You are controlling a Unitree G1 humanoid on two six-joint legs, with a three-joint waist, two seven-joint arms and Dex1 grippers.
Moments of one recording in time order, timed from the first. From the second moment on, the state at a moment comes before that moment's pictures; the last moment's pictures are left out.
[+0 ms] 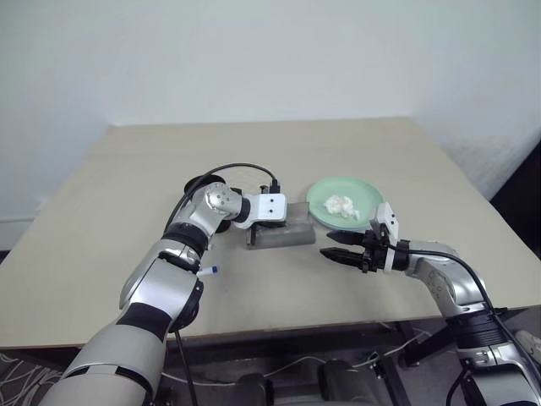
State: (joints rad) left arm -1.05 0.36 -0.39 1.15 0.31 -0.41 -1.07; right arm -0.36 -0.44 0.10 0.06 0.40 0.44 1.07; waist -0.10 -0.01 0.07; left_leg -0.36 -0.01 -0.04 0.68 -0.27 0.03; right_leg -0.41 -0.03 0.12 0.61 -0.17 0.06
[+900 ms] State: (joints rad) left arm -1.17 0.31 -0.47 1.30 0.53 -0.40 -0.54; right arm -0.38 -0.43 0.08 0.02 0.43 0.45 1.05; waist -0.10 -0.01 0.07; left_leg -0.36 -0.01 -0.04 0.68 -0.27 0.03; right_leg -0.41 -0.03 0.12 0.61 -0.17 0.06
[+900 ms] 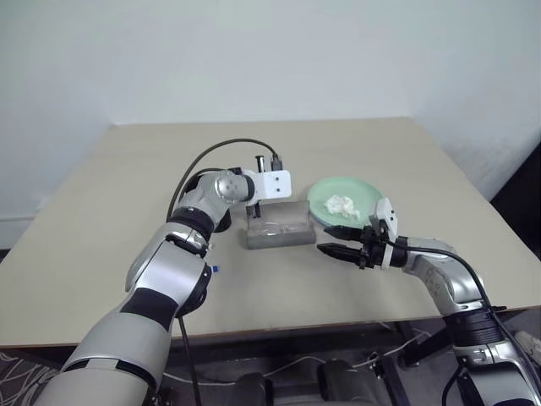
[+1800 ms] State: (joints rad) left arm -0.99 0.44 -0.32 1.05 0.25 -0.40 -1.37; right arm -0.38 -0.44 0.08 0.01 0.43 0.46 1.03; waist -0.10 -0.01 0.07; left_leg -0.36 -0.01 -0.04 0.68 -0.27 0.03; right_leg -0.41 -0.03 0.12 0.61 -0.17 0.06
